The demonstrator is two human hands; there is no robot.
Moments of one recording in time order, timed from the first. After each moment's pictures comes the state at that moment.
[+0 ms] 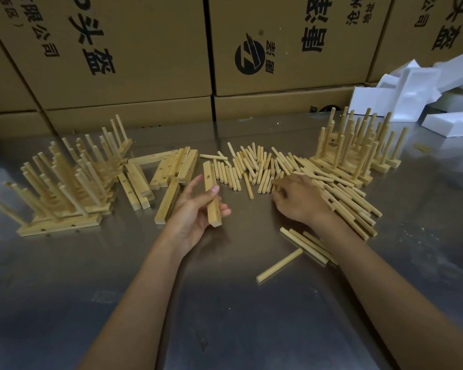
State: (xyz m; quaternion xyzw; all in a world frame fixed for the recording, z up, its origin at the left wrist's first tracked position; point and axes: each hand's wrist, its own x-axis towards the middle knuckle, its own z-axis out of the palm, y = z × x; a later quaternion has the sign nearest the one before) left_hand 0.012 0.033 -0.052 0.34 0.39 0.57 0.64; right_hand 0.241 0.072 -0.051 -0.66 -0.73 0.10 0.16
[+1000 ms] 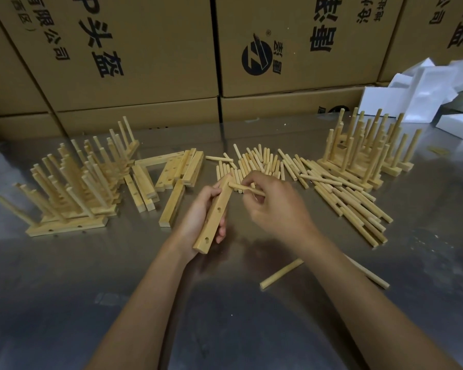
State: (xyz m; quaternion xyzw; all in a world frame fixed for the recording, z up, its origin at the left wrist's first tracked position) left_hand 0.012 0.034 -0.059 0.46 0.42 0.46 0.63; right_hand 0.185 0.025 -0.029 -0.52 -0.76 0.11 0.38
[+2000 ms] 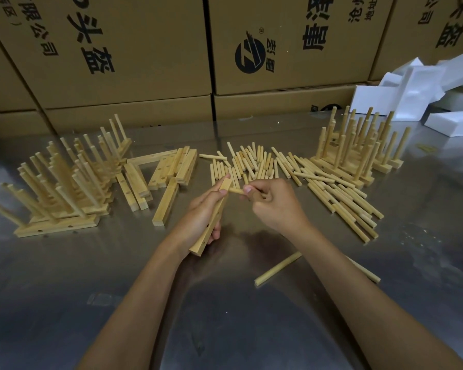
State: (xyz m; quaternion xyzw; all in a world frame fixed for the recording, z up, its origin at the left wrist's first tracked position) left_hand 0.020 0.024 -0.048 0.57 0.52 0.40 0.49; right_hand 0.189 0.033 -0.035 -0.54 -0.66 0.30 0.42
